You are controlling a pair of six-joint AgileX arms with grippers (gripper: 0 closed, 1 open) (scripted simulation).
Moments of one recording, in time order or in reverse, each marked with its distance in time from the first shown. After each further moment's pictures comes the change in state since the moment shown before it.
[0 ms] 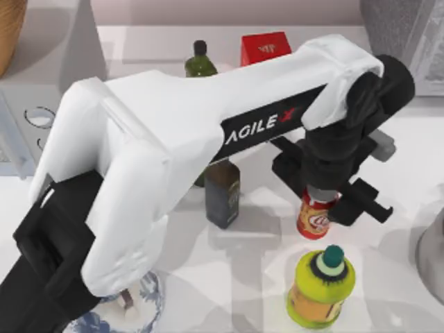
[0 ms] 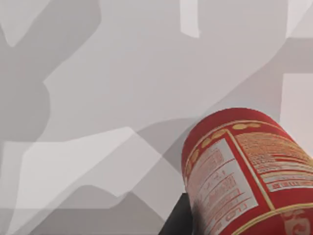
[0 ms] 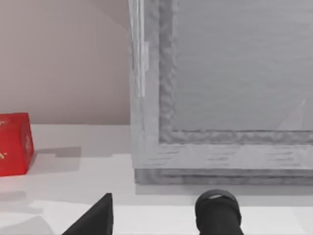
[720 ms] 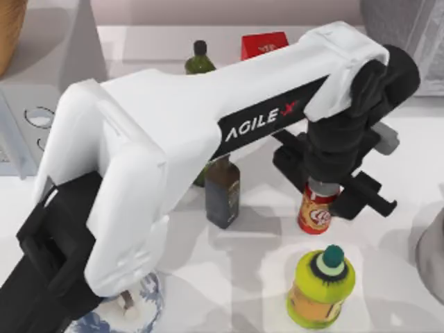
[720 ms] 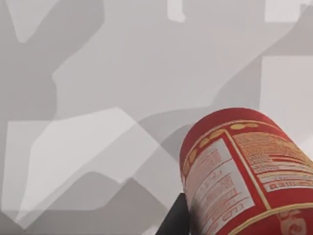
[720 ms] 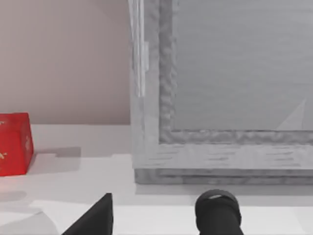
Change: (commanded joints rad) left arm -0.001 0.007 0.071 -0.066 0.002 0.000; right arm 0.000 0.000 0.000 0.000 0.000 0.000
